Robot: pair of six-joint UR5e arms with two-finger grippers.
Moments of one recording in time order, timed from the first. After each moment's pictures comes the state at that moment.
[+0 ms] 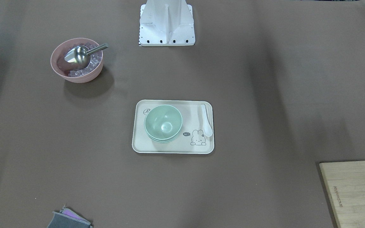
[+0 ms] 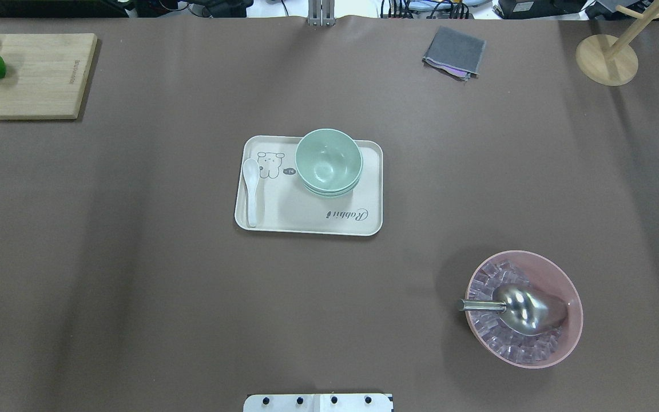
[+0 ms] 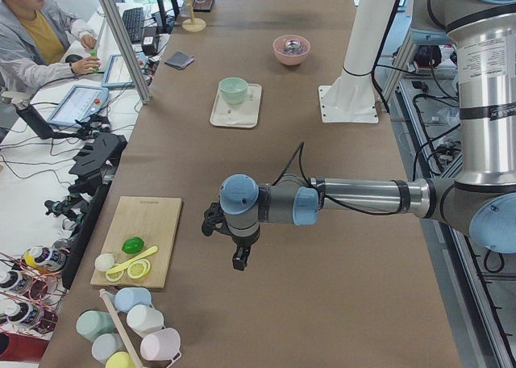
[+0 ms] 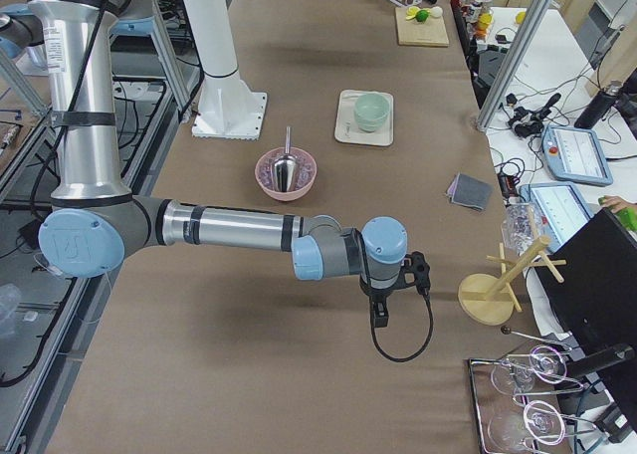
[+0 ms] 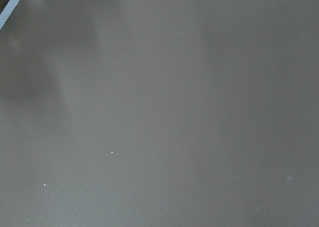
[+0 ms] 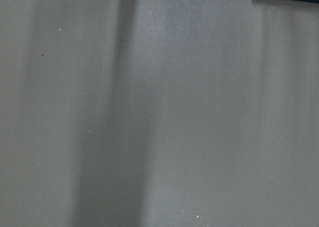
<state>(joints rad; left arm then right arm) -1.54 -1.41 -1.74 -1.58 -2.38 0.21 1.53 -1.54 1.49 -1.35 2.36 0.02</state>
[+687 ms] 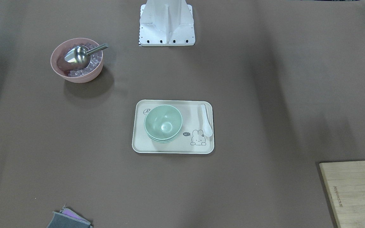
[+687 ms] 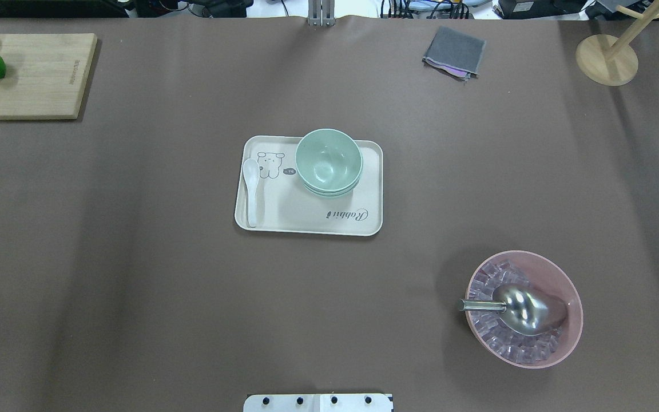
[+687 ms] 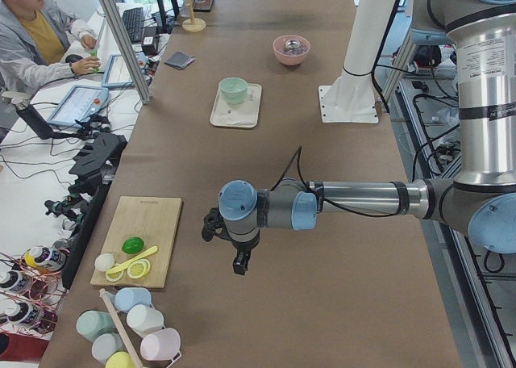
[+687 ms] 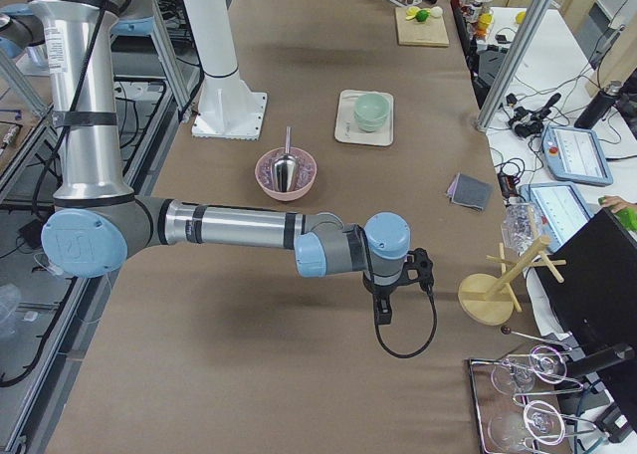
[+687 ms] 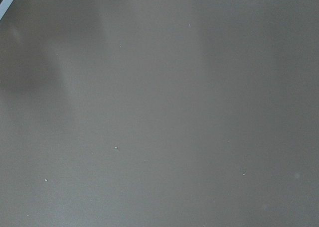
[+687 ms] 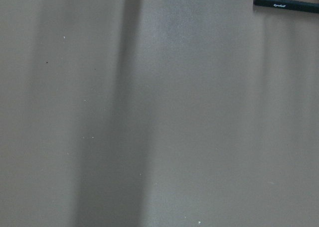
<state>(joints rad) -1.54 -1.41 -1.72 -1.59 -2.38 0.21 1.52 -1.53 1.49 -1.36 2.36 0.03</state>
